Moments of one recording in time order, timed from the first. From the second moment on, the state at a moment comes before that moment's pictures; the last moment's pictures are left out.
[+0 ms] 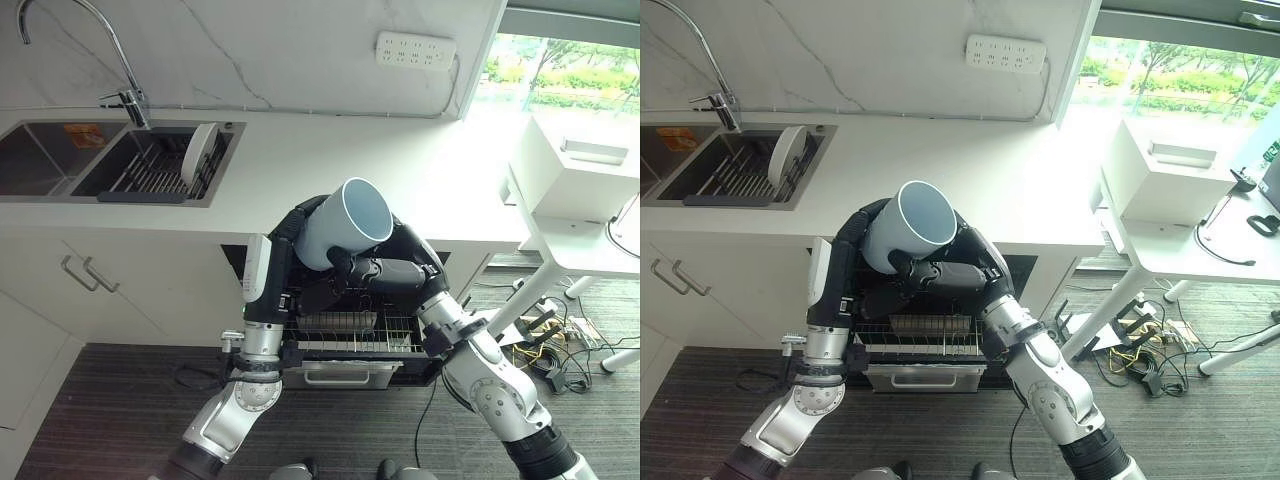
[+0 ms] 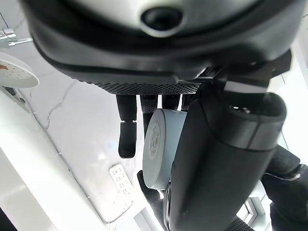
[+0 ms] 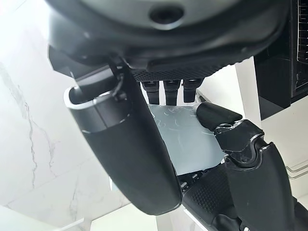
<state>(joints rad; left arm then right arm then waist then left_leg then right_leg) -0.09 0.41 -0.36 -0.04 0.36 -0.39 0.60 -0.20 -0.36 0.33 -0.26 0.91 0.06 0.02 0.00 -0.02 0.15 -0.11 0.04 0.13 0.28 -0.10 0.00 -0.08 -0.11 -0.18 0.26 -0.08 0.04</state>
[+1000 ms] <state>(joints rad) -0.12 0.42 -0.36 -0.06 0.32 -0.37 0.49 -0.20 -0.37 0.33 -0.26 0.82 0.03 -0.03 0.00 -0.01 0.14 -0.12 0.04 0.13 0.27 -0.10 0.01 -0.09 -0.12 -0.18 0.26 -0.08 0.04</state>
